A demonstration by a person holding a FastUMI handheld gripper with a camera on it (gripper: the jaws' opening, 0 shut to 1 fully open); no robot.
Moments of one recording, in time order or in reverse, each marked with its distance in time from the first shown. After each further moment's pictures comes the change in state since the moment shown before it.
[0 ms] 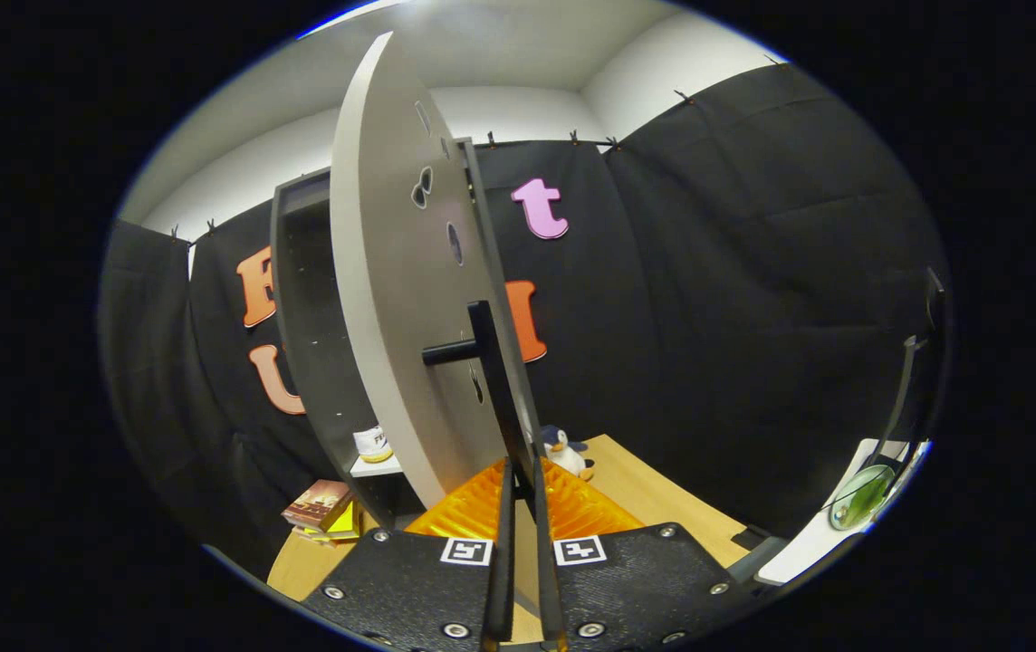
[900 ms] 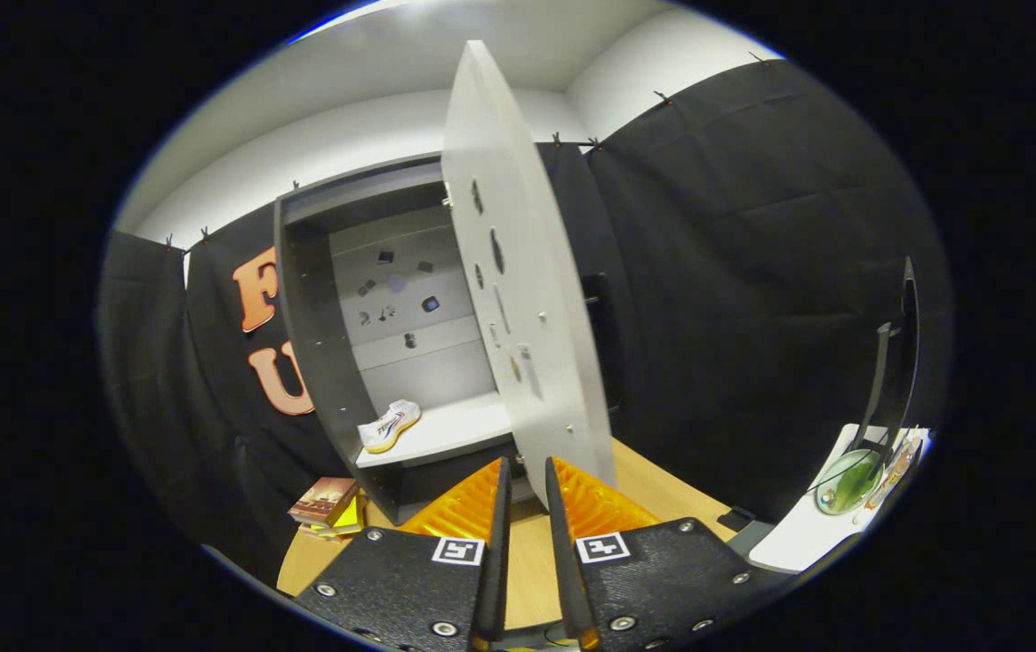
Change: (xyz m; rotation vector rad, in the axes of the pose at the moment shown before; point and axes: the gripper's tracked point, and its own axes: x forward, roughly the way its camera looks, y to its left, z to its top) arm -0.044 0.022 -0.016 0.015 0.041 0.052
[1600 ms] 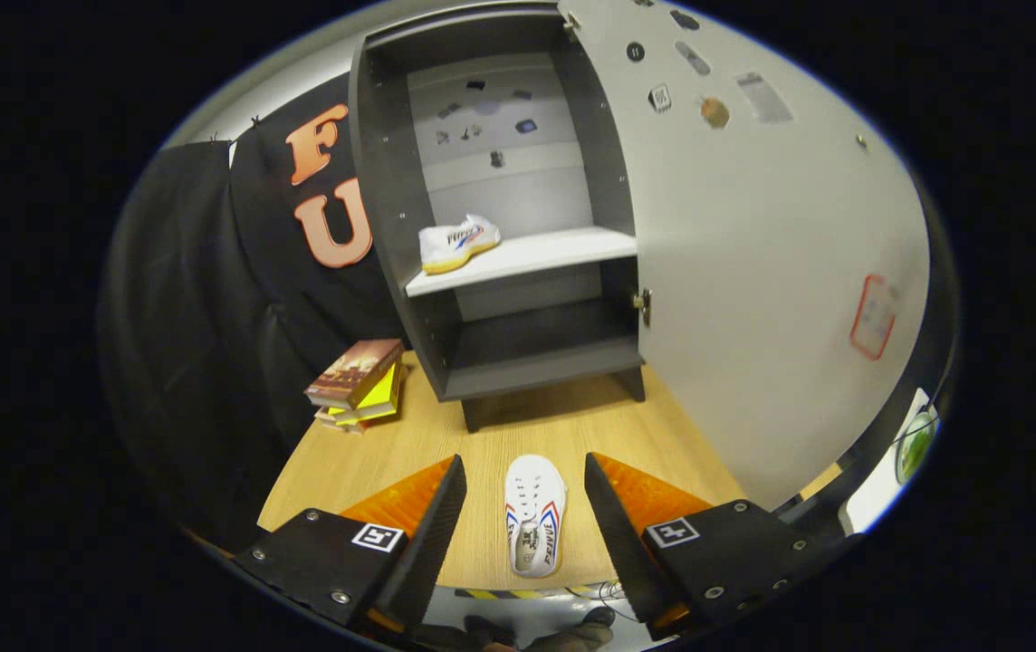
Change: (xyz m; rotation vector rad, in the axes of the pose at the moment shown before) arm 0.080 0.108 -0.256 -0.105 0.451 0.183
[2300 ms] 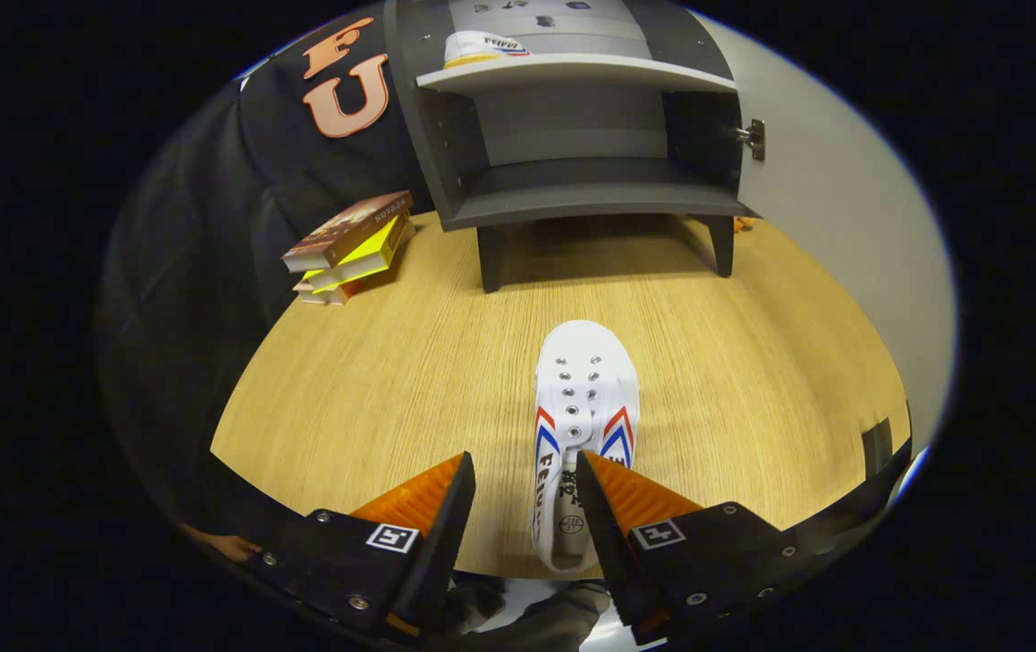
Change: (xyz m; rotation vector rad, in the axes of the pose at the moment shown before) arm 0.114 0.035 -0.162 -0.110 0.345 0.056
